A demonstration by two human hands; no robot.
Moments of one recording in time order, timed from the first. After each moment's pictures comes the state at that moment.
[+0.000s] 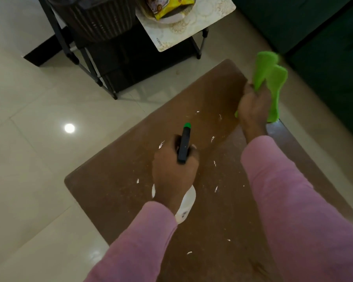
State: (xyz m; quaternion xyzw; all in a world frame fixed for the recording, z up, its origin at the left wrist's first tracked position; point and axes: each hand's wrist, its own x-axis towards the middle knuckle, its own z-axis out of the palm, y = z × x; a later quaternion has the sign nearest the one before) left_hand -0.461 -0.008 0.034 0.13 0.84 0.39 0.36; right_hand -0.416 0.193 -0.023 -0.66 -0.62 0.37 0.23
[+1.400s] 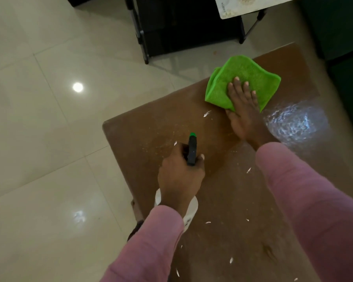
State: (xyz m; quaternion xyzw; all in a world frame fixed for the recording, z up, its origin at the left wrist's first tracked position) left_hand -0.449 -0.123 0.008 0.02 0.87 0.35 0.36; right_hand -0.431 0.093 -0.061 -0.27 -0.93 0.22 -0.10
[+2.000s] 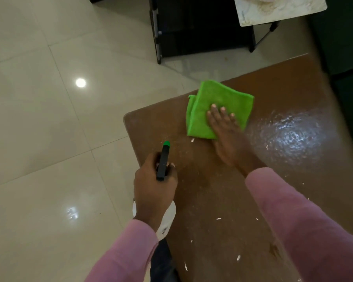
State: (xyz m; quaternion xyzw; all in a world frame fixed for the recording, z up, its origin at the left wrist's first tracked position) left_hand -0.463 -0.214 0.017 -0.04 0.88 0.40 0.26; right_hand -0.424 0.005 -0.060 -0.13 -0.97 0.16 -0.14
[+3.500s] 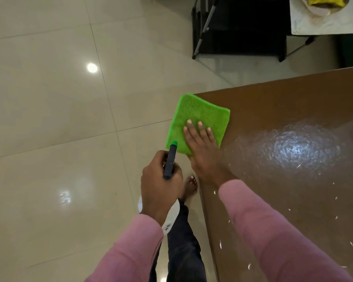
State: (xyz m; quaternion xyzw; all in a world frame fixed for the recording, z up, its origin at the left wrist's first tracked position) left_hand -0.476 -0.346 0.023 -0.08 0.87 0.43 0.23; right_hand -0.457 -0.199 -0.056 -0.05 -0.97 0.17 -0.16
